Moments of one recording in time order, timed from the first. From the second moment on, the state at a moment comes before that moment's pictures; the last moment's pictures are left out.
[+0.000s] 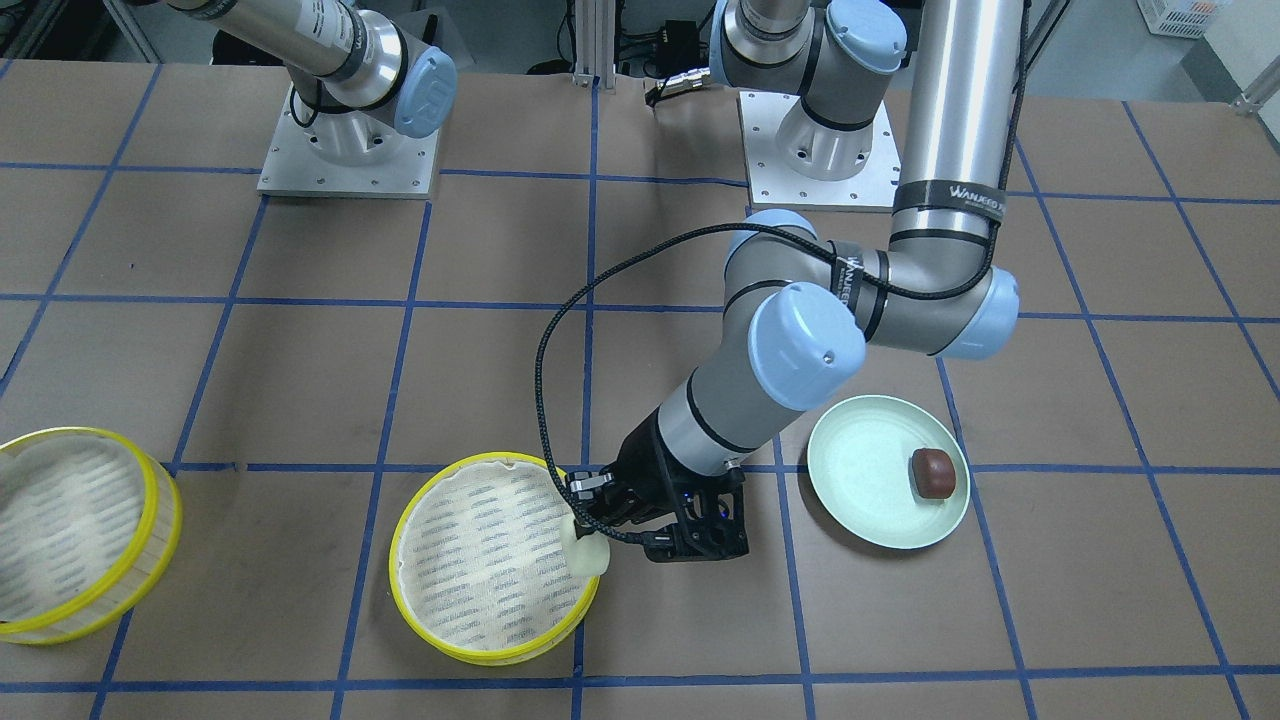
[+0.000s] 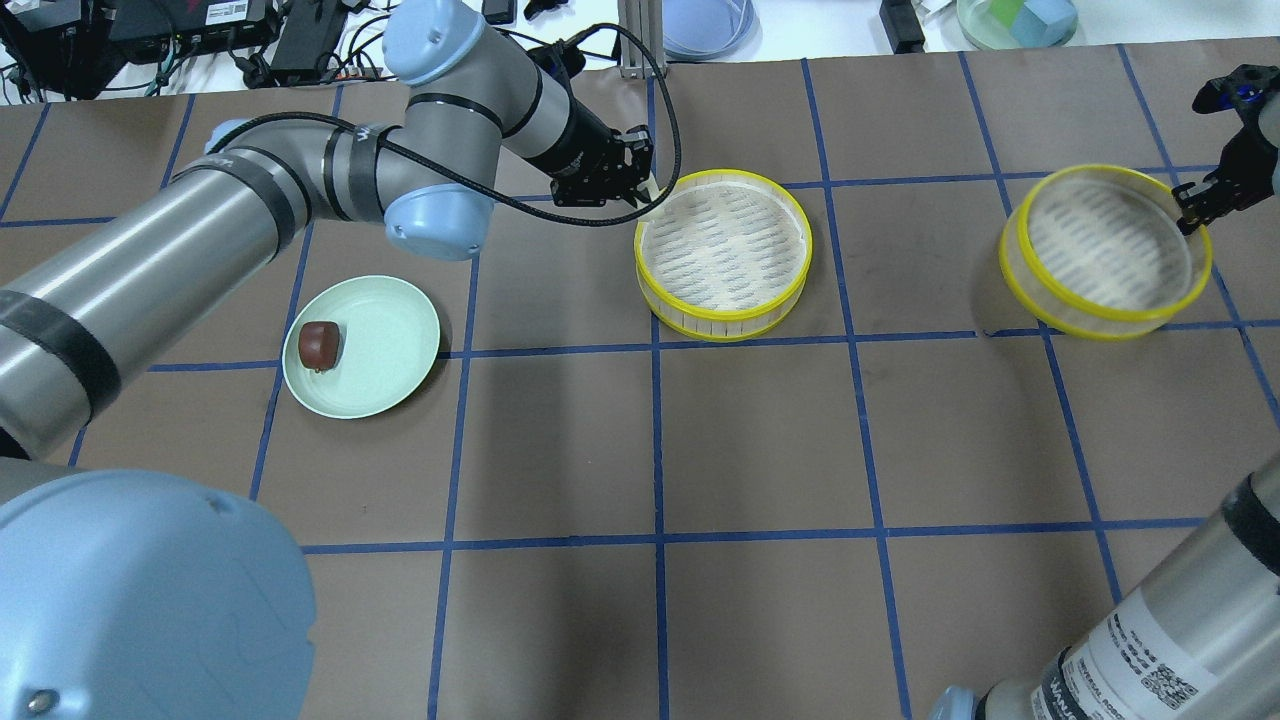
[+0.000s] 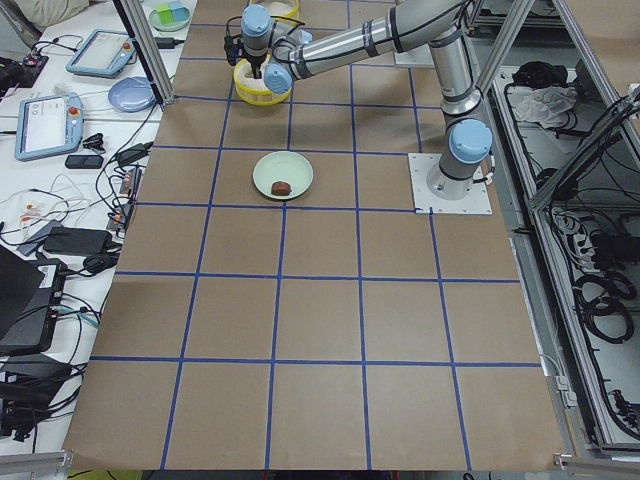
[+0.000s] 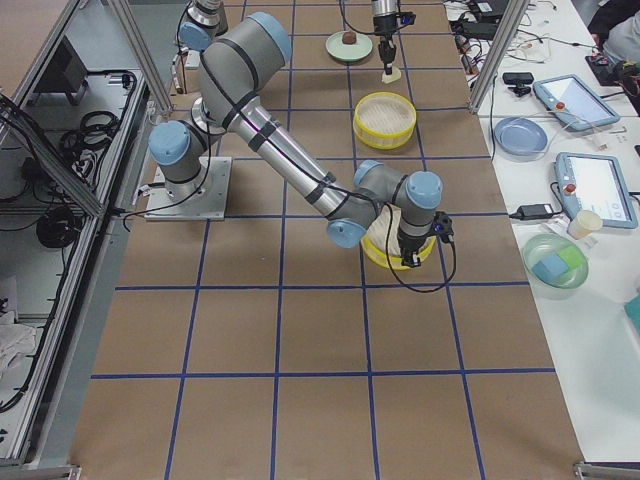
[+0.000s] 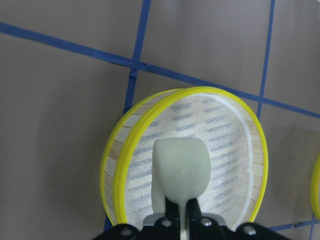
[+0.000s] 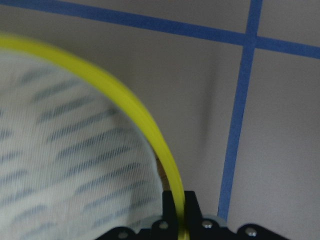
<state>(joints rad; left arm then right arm) -1.75 -2.11 -1.53 -0.81 1.11 -0.44 0.98 -0.94 1.44 -2.19 -1.60 -0.74</state>
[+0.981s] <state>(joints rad) -1.79 -2.14 -1.58 -0.79 1.11 -0.53 1.07 -1.13 1.45 -2.01 -1.59 -0.49</state>
